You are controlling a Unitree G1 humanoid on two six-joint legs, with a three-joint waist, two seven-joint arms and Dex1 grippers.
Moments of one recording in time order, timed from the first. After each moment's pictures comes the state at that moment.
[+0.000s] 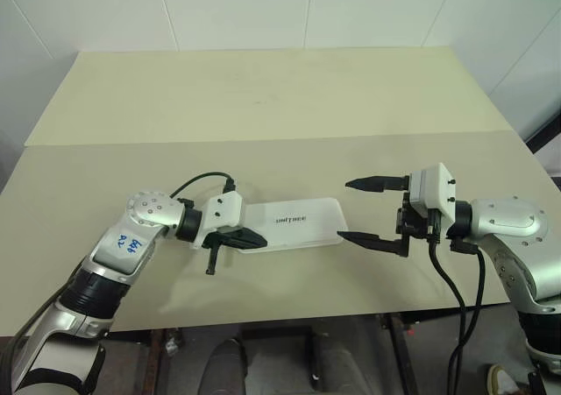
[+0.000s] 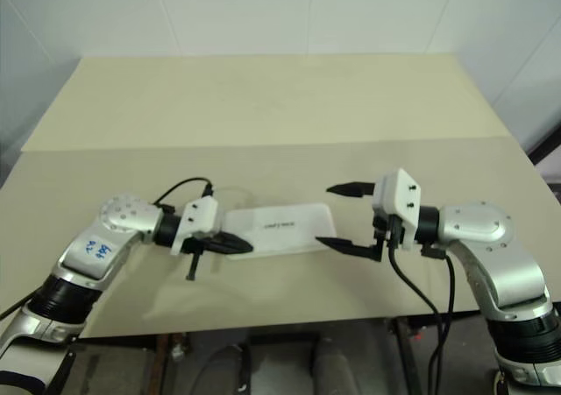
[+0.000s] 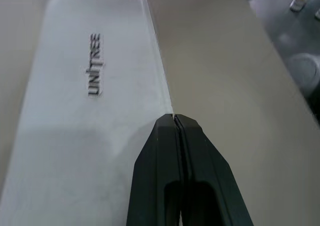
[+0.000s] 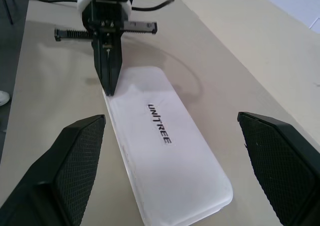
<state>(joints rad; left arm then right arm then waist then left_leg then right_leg) -0.53 0.71 -0.27 -0.06 -0.22 0.30 -1.18 -0.33 -0.78 -0.05 -0.35 0.50 0.32 1.07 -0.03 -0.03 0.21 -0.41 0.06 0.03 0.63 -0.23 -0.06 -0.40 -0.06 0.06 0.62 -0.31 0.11</state>
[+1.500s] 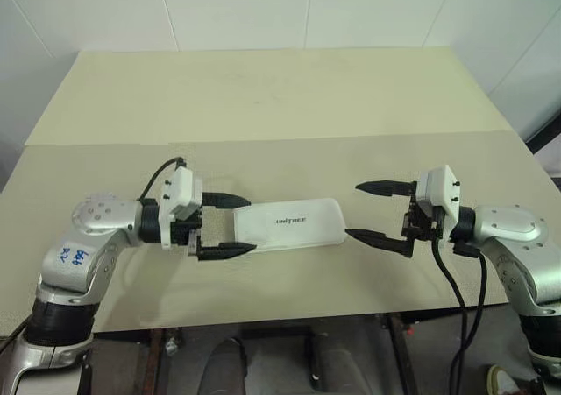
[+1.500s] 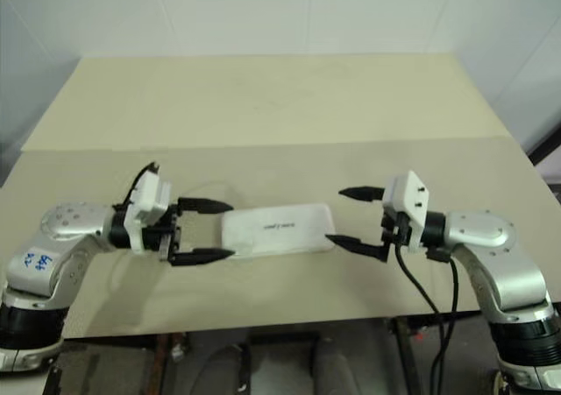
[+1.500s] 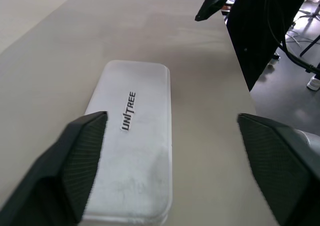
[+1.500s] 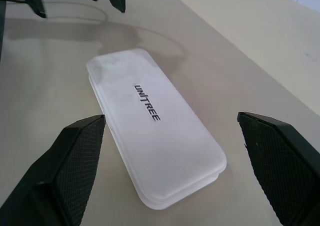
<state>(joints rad) -0.34 0.72 0.07 -0.30 -0.49 0.49 -1.13 -0.29 -0.78 -0.07 -0.26 0.51 0.31 1.07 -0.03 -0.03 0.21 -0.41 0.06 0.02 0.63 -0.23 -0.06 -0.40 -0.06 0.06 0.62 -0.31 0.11</state>
